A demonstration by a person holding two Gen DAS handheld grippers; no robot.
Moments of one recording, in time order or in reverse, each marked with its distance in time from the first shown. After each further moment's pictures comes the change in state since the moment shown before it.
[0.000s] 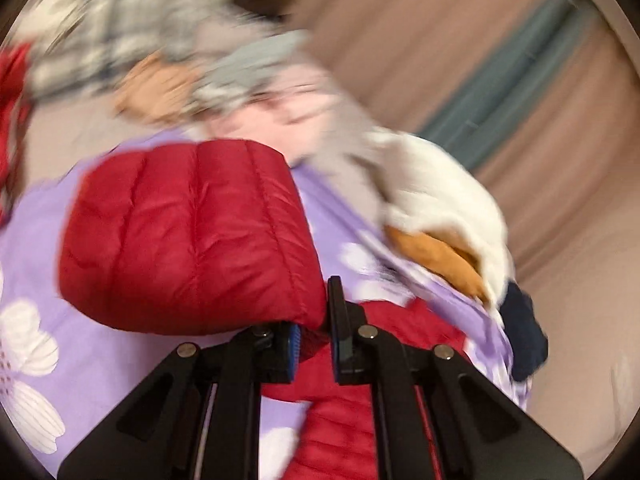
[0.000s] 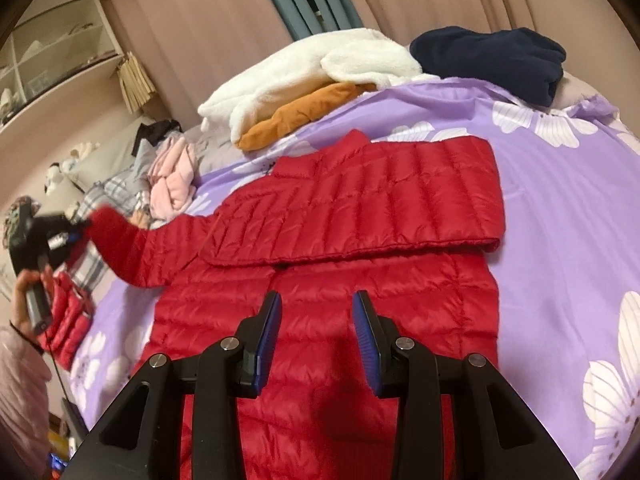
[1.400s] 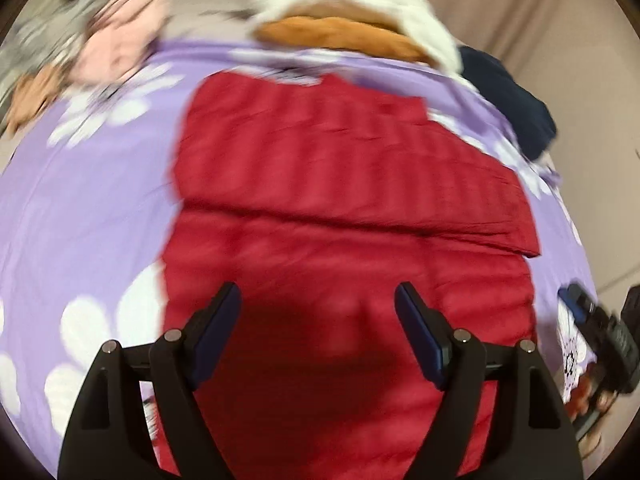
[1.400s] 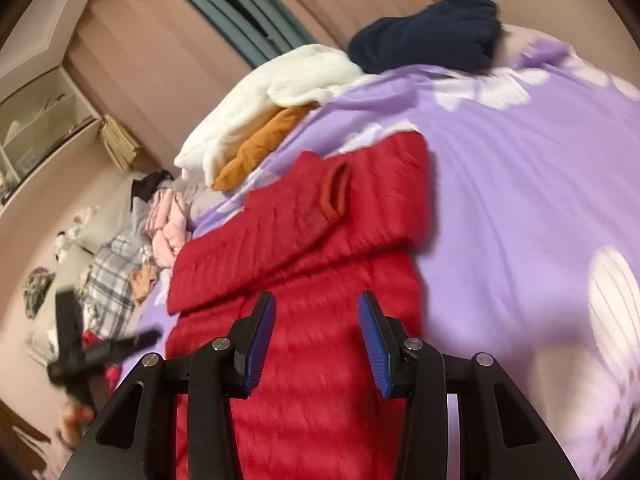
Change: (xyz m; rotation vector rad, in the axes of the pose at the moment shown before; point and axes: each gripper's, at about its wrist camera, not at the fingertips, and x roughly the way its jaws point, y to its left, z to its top) left arm 0.063 -0.073 -0.181 0.427 0.424 0.004; right arm -0.012 -0.072 0.018 0.194 -0.044 0.041
